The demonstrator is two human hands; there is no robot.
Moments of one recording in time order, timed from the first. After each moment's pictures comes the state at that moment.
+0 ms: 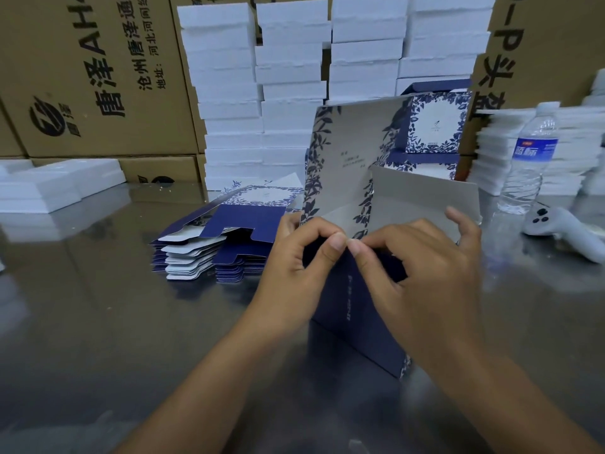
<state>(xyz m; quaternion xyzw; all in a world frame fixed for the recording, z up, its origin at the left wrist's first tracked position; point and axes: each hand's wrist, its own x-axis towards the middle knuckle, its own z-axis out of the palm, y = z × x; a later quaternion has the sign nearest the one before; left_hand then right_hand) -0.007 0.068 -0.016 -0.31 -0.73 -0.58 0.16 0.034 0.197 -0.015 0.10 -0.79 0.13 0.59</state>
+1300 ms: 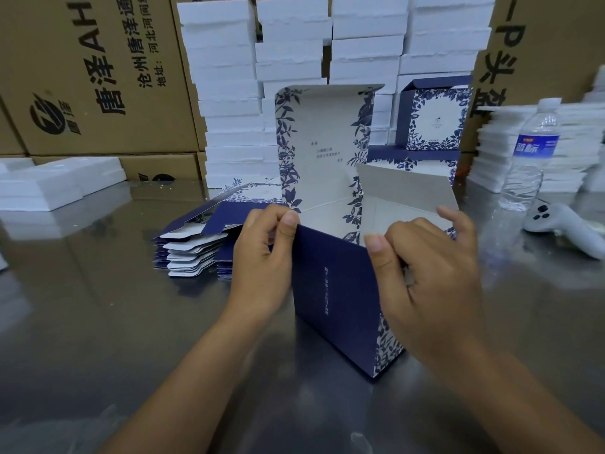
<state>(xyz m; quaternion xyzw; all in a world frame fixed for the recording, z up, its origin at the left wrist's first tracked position) -0.035 0.050 -0.027 -0.21 -0.73 -0.57 0.30 0.037 0.196 -0.016 0.16 -0.76 0.17 0.60</state>
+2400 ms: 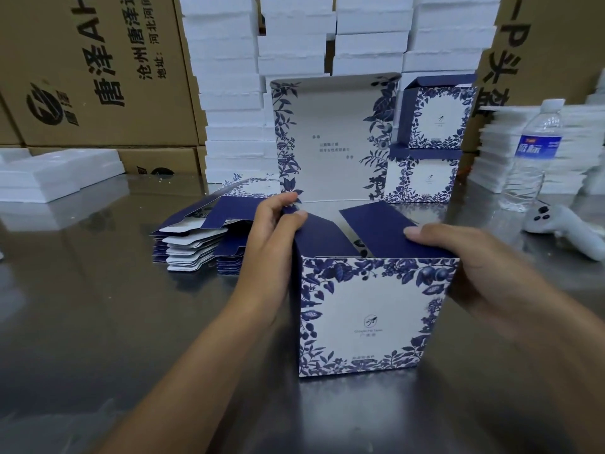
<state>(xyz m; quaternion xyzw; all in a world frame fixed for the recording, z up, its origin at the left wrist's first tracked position) -0.017 0.058 -0.011 -0.15 -0.57 -0.80 0.09 0.038 0.240 0.012 -0.01 -0.71 0.71 0.03</state>
